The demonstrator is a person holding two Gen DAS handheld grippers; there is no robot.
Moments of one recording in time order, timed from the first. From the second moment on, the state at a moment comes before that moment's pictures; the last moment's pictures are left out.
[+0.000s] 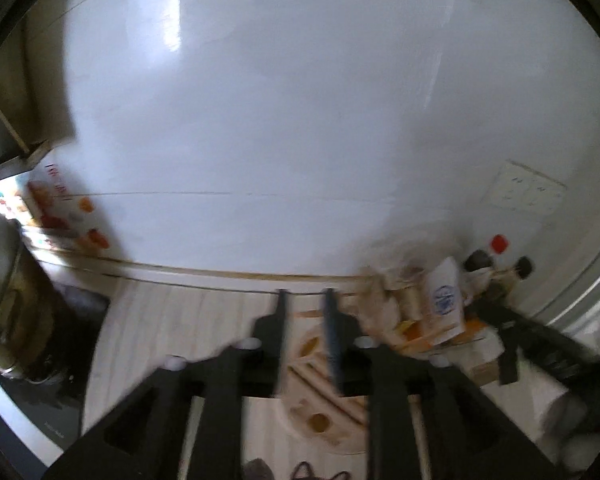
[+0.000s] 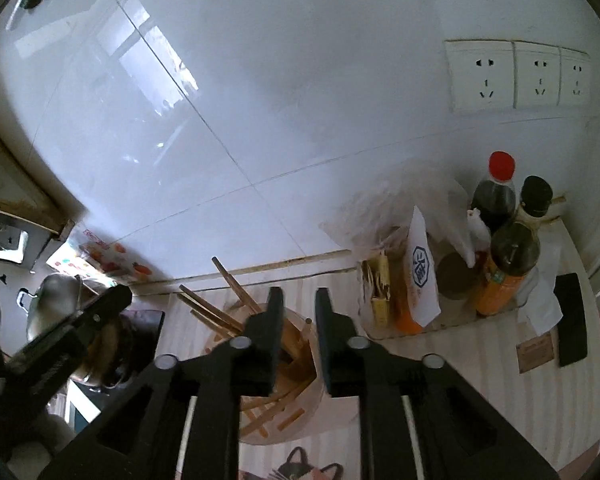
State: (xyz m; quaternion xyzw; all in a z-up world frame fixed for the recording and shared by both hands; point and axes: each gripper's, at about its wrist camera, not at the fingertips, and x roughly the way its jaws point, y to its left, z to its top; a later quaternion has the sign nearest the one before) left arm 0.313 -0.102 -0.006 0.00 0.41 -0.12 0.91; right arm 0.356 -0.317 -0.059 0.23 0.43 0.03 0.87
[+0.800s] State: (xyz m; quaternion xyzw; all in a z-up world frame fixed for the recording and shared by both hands) left arm 0.209 -0.071 -0.030 0.03 0.40 -0.07 0.91; right arm 0.250 -0.270 -0.059 0.05 0.42 -0.08 0.90
